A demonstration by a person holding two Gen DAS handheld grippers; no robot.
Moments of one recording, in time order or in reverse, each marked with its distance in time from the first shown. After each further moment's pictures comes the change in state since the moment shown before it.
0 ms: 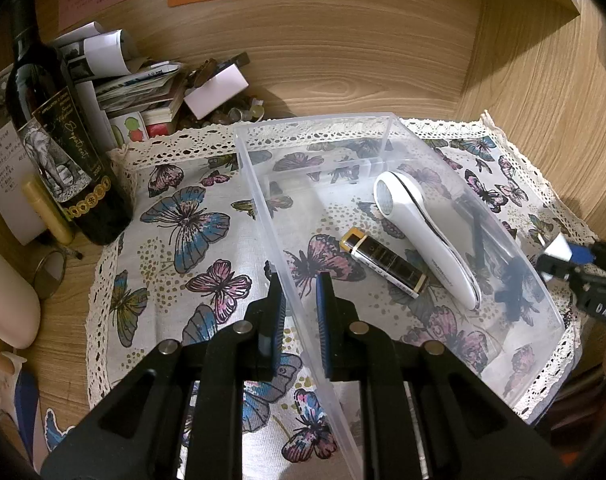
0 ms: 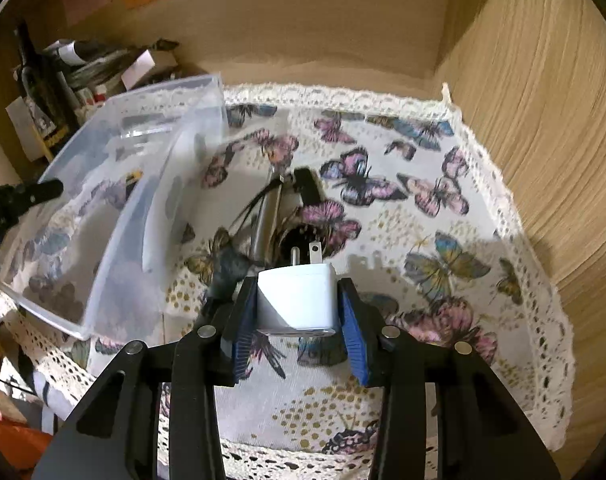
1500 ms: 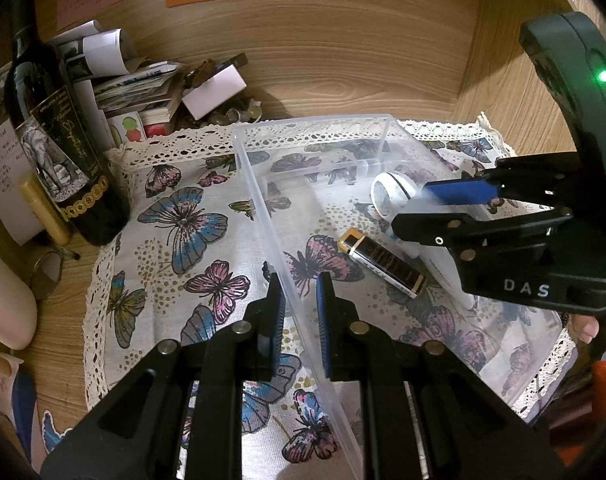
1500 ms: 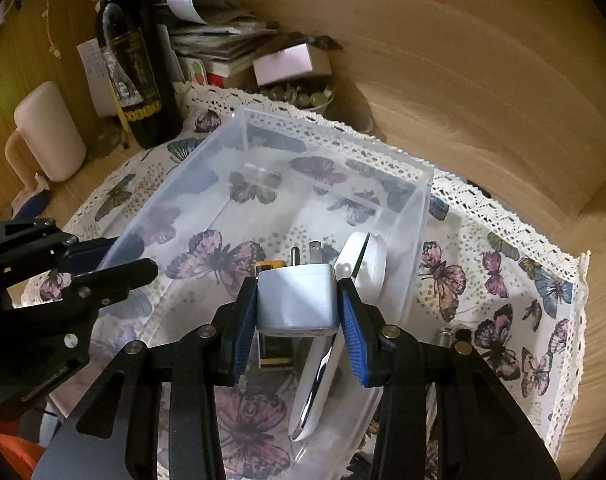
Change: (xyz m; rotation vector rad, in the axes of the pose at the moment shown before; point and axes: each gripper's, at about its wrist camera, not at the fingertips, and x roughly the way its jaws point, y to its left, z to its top) left arm 0.001 -0.004 0.001 -0.003 -0.002 -0.002; right arm 0.051 0.122 0.087 -0.339 0.062 0.207
